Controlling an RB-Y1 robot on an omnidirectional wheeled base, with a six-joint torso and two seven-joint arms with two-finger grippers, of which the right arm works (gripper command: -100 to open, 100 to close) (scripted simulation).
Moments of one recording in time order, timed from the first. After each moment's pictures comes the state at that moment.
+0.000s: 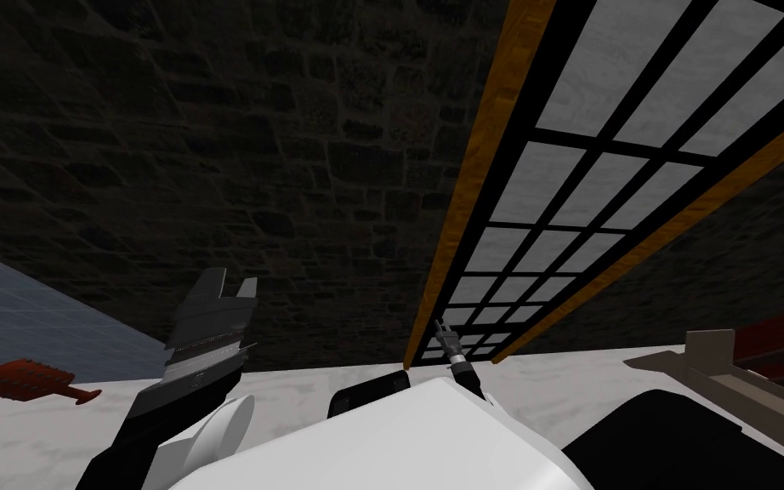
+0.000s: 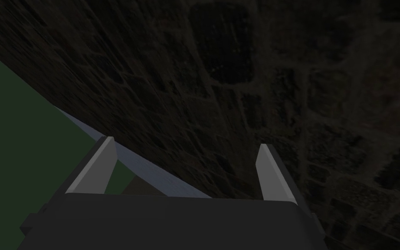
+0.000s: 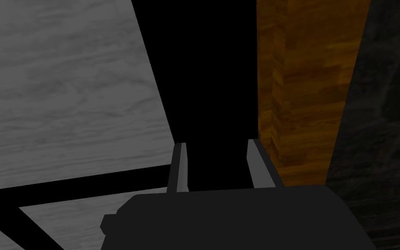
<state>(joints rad) 0.27 -0.25 -0.10 -0.86 -0.02 -0.95 1.18</state>
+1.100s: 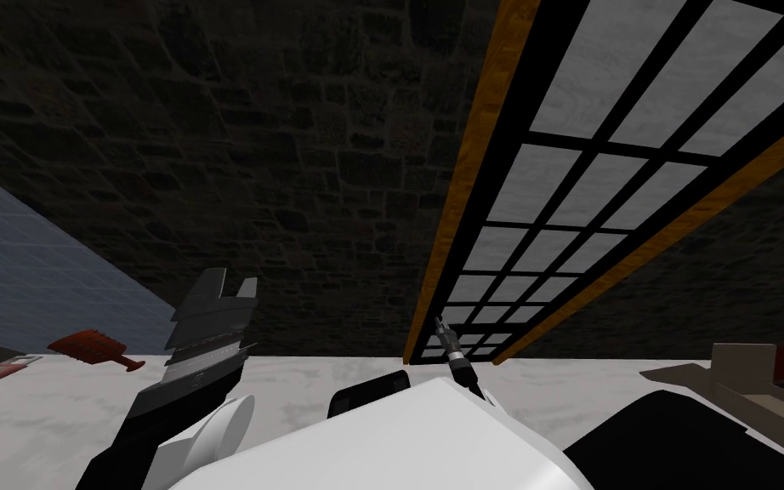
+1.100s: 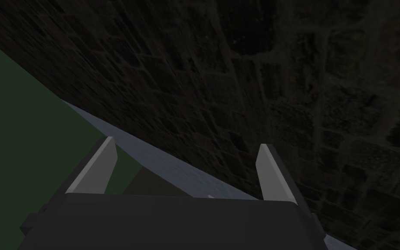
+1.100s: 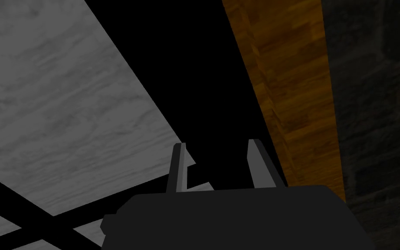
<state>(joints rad) 0.25 -0.26 -0.08 -0.84 -0.07 -0.94 0.94</state>
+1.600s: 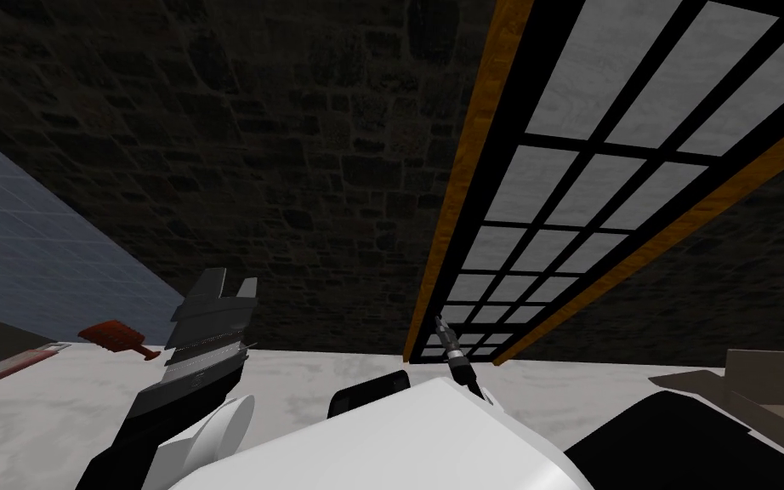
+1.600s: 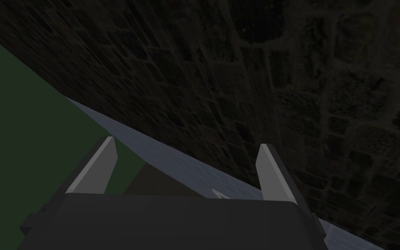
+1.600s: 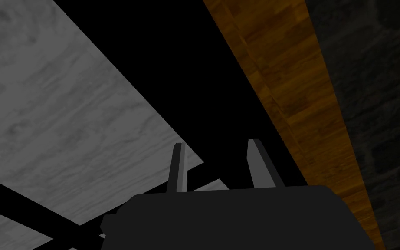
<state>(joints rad) 0.23 -0.26 -0.08 -0.83 -0.10 -0.94 0.81</state>
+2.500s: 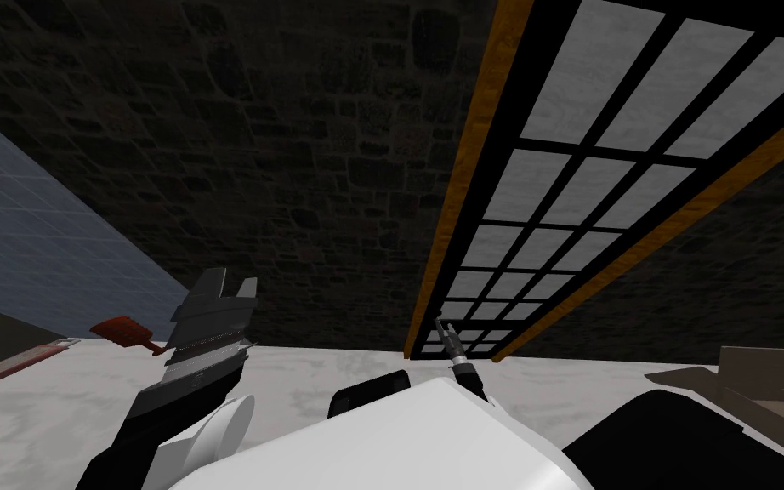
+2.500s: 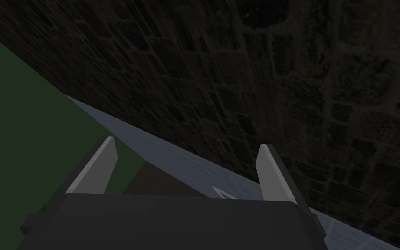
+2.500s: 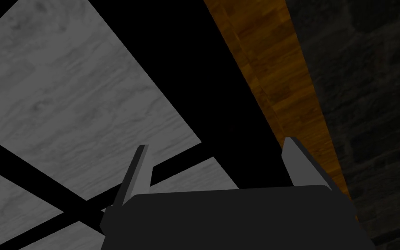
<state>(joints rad) 0.27 -0.27 -0.08 -0.83 -0.10 -0.98 0.82</state>
